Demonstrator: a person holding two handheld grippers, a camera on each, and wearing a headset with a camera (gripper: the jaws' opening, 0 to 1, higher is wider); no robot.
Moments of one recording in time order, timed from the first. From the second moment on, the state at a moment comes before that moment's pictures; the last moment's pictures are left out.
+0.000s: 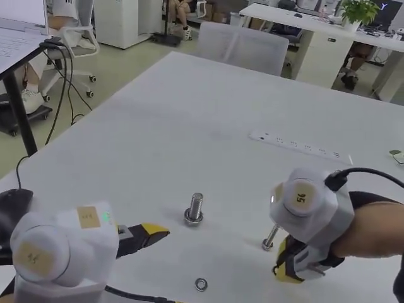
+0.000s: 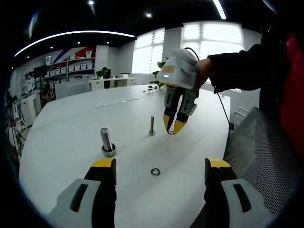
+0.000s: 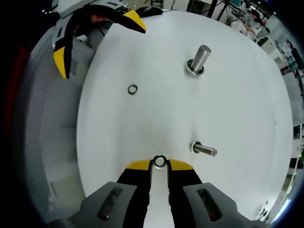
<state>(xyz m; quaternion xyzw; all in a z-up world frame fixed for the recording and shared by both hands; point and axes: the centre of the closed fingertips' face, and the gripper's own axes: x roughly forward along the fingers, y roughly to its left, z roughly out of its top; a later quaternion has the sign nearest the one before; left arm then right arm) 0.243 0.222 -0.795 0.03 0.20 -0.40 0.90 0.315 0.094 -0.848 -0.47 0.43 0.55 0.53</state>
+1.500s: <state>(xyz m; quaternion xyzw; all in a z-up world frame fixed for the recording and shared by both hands) 0.246 0.225 -0.798 0.02 0.20 -0.39 0.90 0.361 0.113 -0.797 -0.49 0.39 0.54 0.56</state>
